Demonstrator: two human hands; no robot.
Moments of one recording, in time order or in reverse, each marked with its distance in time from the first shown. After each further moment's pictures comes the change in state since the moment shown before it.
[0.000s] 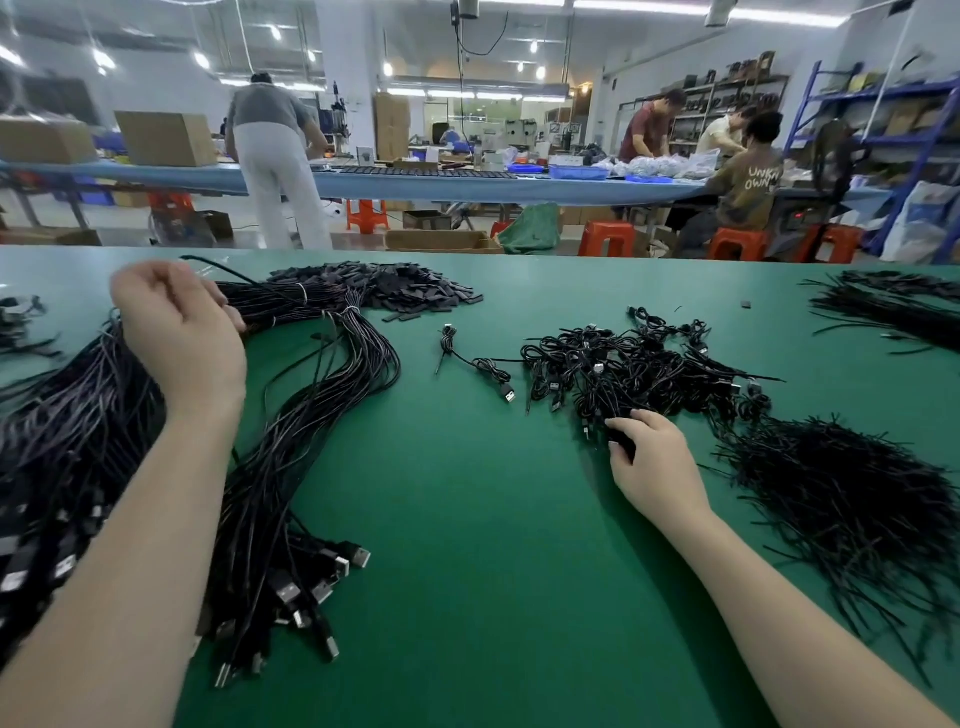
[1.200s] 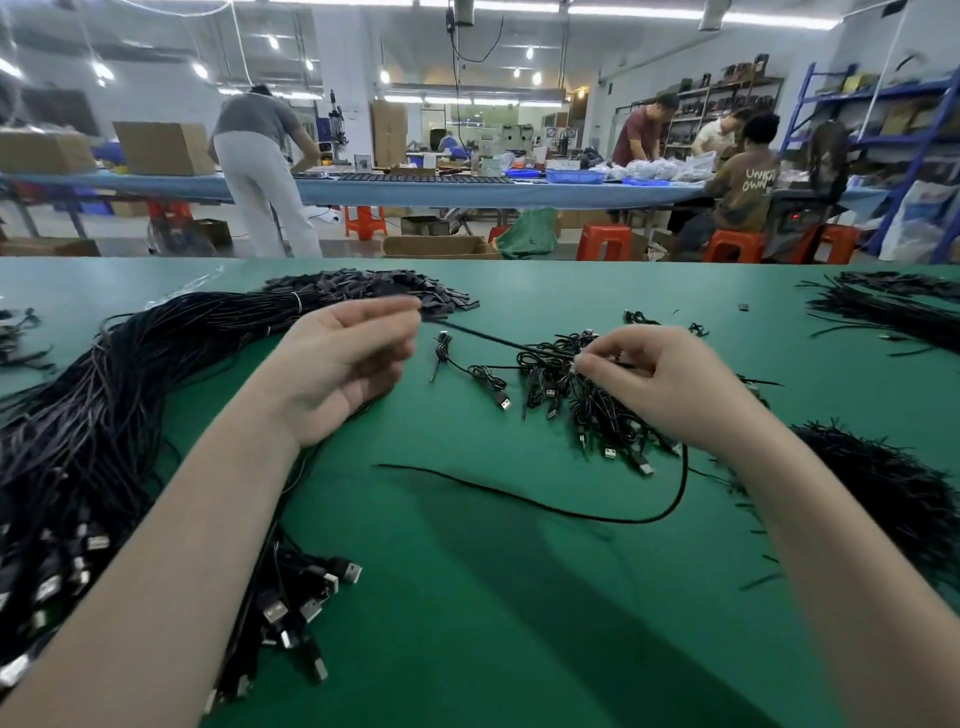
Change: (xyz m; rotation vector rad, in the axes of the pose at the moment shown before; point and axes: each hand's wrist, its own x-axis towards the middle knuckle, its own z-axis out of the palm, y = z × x) left_hand -0.043 0.053 0.033 -0.441 -0.921 -0.674; right_hand 0.014 -0.078 -0.116 0.375 -0.152 -0.248
